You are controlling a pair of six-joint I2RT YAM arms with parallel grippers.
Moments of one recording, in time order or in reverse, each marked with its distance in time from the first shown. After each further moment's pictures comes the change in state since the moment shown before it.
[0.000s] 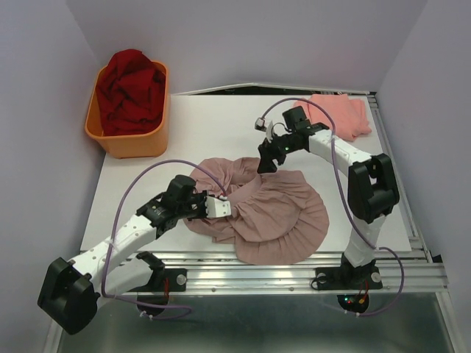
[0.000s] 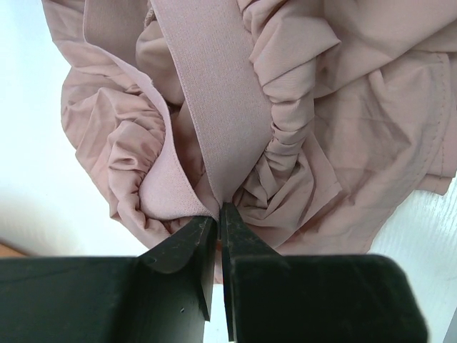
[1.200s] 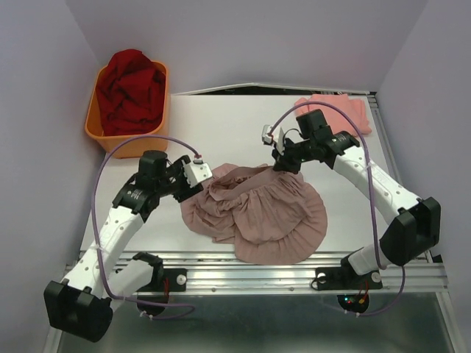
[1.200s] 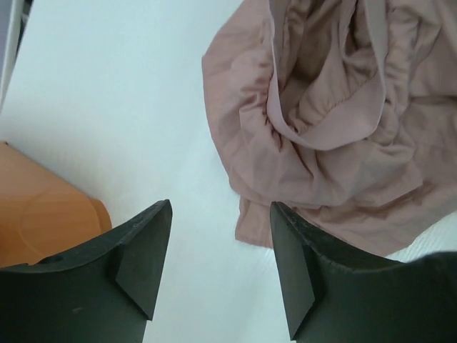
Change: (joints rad) left arm 0.291 -0.021 0.243 -0.167 0.122 -0.122; right arm 0.082 -0.418 -0.111 -0.193 0.189 -0.257
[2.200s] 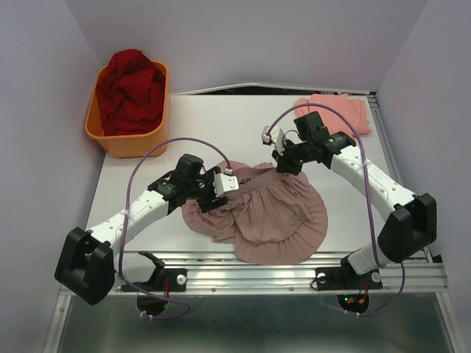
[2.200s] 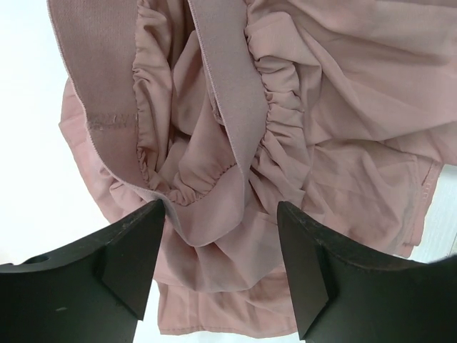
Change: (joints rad) left arm -0.232 0.274 -0.031 0.165 0.054 -0.058; right arm 0.000 0.026 -0.024 0.000 0.098 0.058
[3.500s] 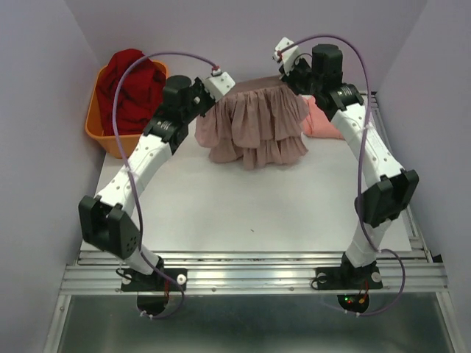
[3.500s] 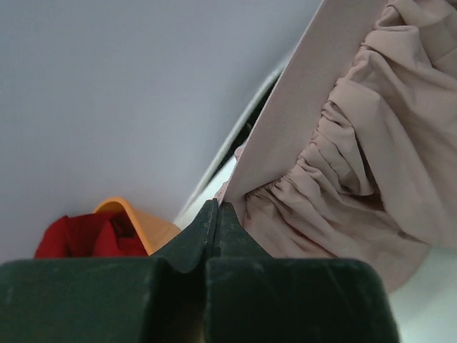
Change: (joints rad) left arm 0.146 0.291 0.708 0.207 -0.304 -0.100; right arm -0.123 0.282 0.638 0.275 0.298 -0.004
